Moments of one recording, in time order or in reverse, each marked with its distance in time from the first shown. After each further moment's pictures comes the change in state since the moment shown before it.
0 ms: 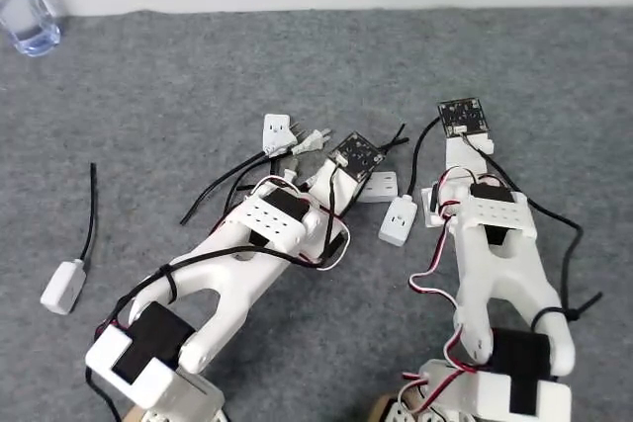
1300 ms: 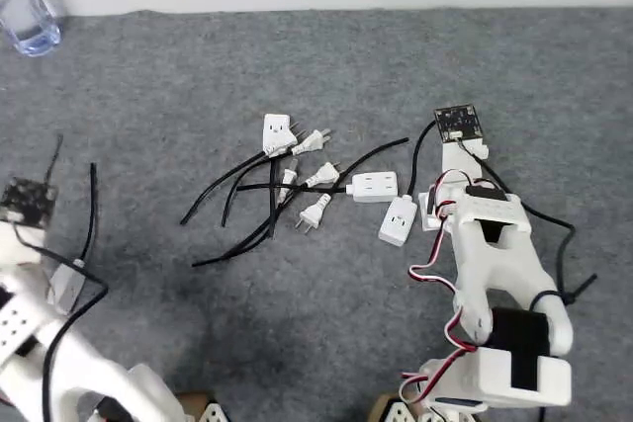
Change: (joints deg) left arm -85.2 -41.6 26.0 -0.6 -49.0; right arm 0.0 5.2 0.0 -4.1 0.0
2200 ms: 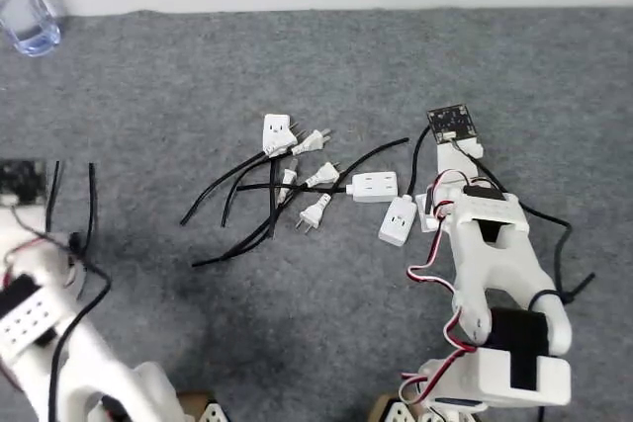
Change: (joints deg) left arm 11.1 -0.4 -0.3 -7.4 26.9; right arm -0.6 0.0 0.0 0.1 2.6
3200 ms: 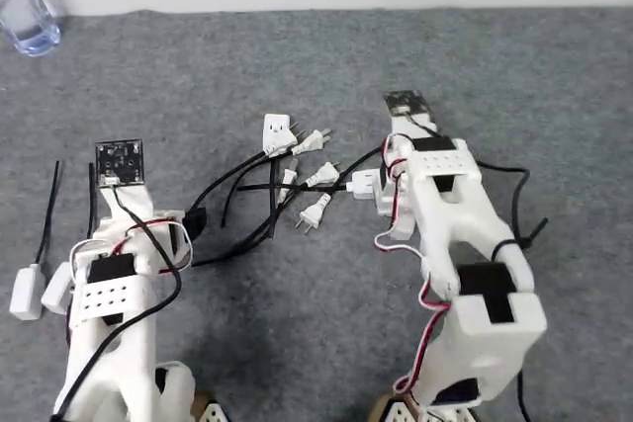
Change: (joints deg) left arm 29.5 -0.4 11.2 -5.7 27.7; right arm -11.6 16.3 -24.7 24.5 -15.3
